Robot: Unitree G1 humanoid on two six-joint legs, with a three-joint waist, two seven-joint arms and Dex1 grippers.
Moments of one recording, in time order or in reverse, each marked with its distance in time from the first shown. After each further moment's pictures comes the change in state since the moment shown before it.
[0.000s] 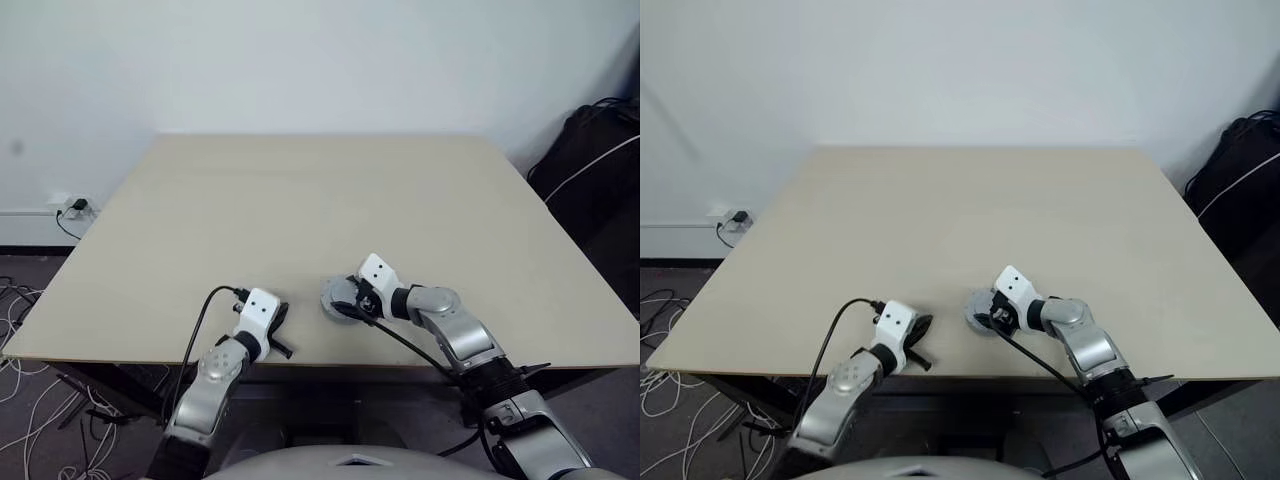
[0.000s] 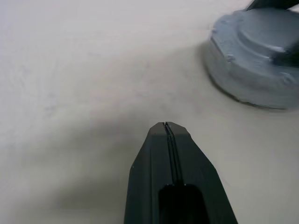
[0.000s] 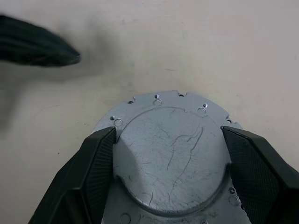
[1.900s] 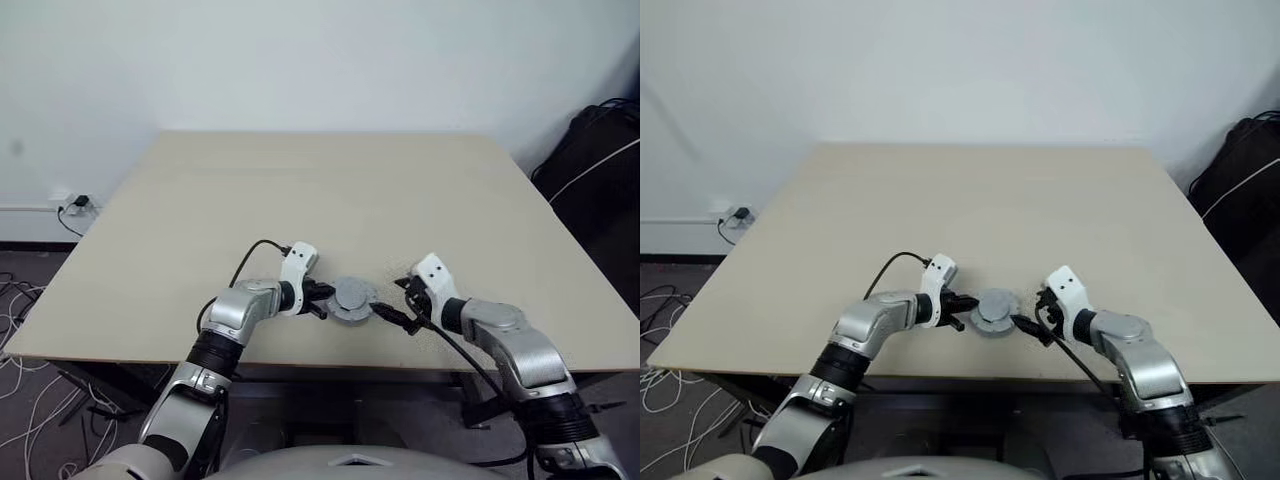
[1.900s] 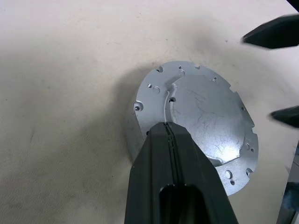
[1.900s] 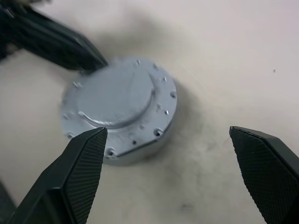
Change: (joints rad) left arm -0.475 -0.069 0.006 0.288 -0.232 0.504 -0.255; right arm 0.219 -0.130 -0.270 -0.374 0.220 0.316 -0.044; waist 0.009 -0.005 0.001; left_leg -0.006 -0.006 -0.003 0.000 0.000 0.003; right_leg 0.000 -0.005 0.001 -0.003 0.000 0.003
